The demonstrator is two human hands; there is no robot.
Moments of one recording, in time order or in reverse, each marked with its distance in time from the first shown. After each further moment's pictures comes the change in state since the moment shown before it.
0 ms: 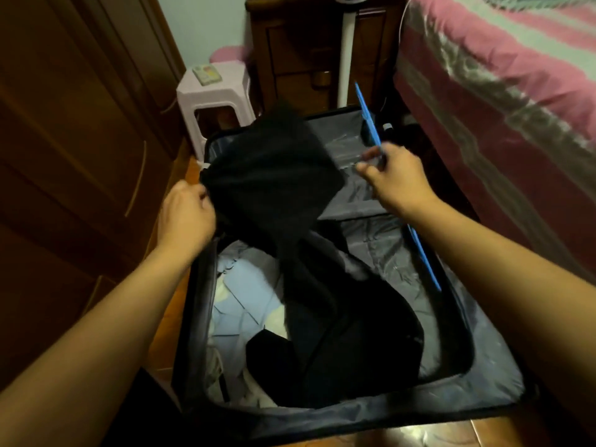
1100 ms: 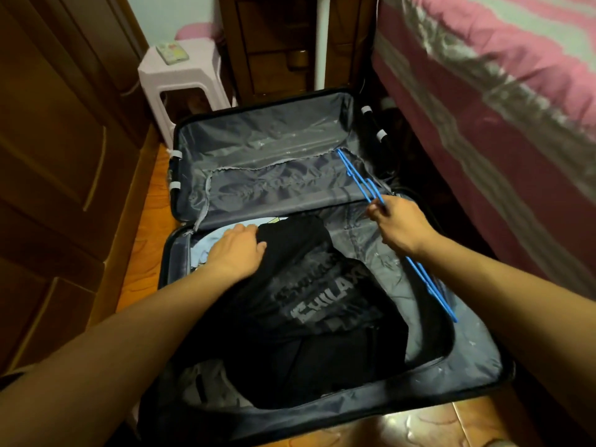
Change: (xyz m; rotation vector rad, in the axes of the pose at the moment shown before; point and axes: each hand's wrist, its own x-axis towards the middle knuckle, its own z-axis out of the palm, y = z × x) left_hand -0.037 0.031 0.131 0.179 -0.570 0.155; right_hand -0.050 0.093 0.006 -0.272 -0.228 0.154
